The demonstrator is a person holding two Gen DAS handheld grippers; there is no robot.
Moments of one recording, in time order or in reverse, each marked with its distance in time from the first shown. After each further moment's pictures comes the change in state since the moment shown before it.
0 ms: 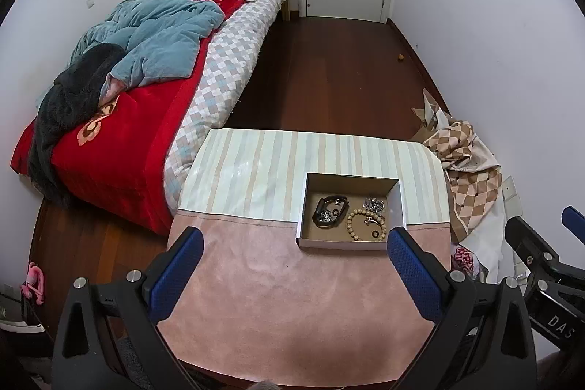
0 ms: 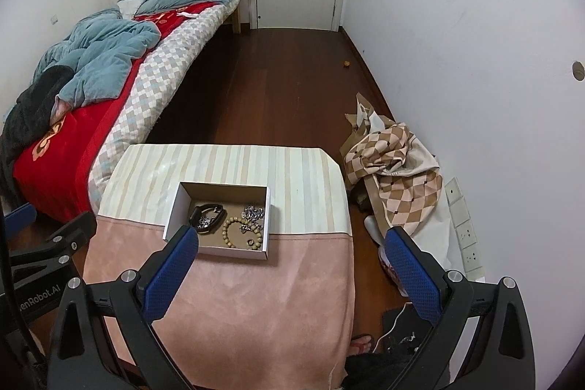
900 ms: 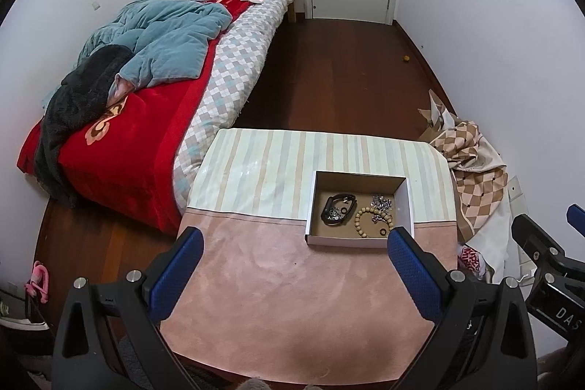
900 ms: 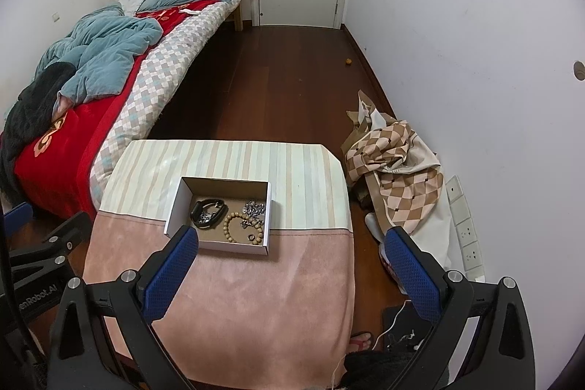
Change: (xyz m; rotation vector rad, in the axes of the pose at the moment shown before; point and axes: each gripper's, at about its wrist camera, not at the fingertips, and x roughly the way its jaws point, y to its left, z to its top) left arm -0.004 0.005 -0.006 0.001 -0.013 0.027; right arm 0.000 0.000 -0.002 -0.001 0.008 0.004
